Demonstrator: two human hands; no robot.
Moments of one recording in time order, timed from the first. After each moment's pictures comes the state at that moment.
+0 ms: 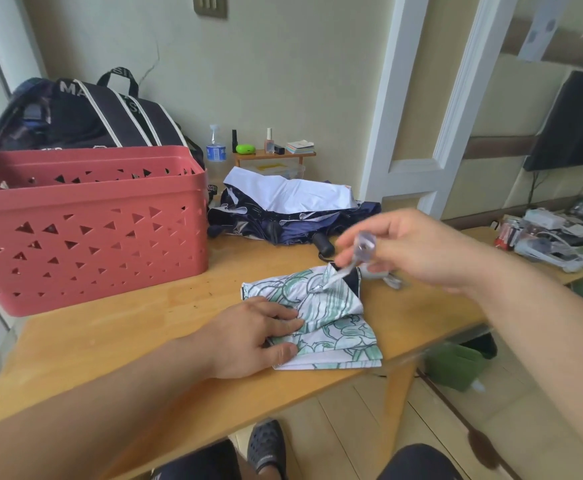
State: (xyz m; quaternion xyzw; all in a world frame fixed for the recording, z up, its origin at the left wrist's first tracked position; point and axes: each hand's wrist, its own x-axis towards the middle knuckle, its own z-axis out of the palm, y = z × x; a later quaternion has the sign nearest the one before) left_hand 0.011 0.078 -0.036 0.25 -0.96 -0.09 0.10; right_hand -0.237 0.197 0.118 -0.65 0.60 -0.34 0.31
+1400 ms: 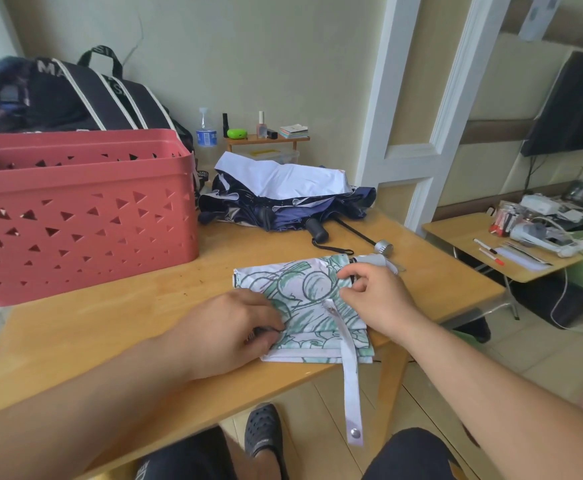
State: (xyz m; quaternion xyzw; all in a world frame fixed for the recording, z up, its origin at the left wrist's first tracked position) left_hand 0.024 0.096 -0.033 0.22 -0.96 -0.07 0.18; right_hand -0.261 0.154 -0.034 -0.56 0.72 -0.37 0.16
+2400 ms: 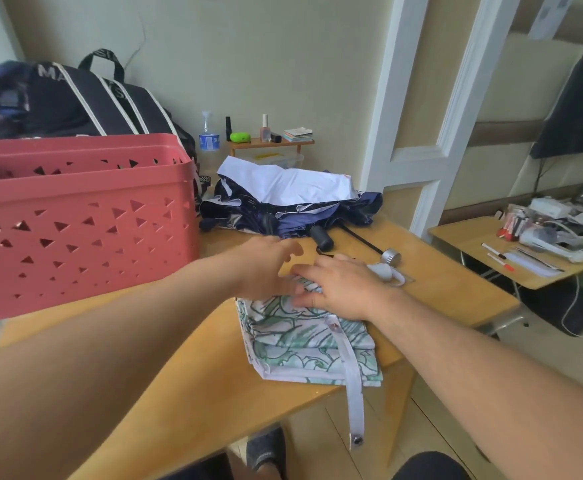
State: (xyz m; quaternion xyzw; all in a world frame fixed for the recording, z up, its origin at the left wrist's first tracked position) left_hand -0.045 0.029 0.039 0.35 -0.93 -0.07 0.03; right_hand -0.241 0.084 -0.005 -0.76 0.65 0.01 0.01
